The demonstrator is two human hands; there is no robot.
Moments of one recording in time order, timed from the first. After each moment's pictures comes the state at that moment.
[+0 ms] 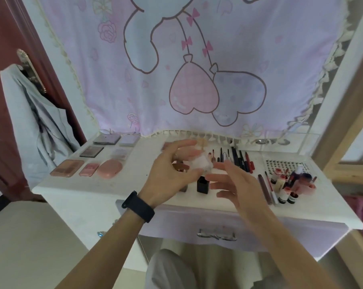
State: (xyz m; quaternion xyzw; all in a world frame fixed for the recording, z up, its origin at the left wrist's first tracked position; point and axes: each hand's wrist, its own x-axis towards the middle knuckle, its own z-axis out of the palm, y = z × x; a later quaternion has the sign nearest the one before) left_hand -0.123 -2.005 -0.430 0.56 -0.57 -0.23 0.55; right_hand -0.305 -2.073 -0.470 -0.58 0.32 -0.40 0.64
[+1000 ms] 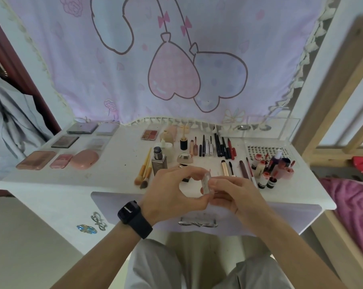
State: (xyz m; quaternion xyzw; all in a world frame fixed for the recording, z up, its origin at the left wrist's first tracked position) left_hand -0.173 -2.005 -0.476 0.57 -0.71 -0.05 0.42; right_hand -0.353 -2.071 -0.483 -0.53 0.34 -0.30 0.72
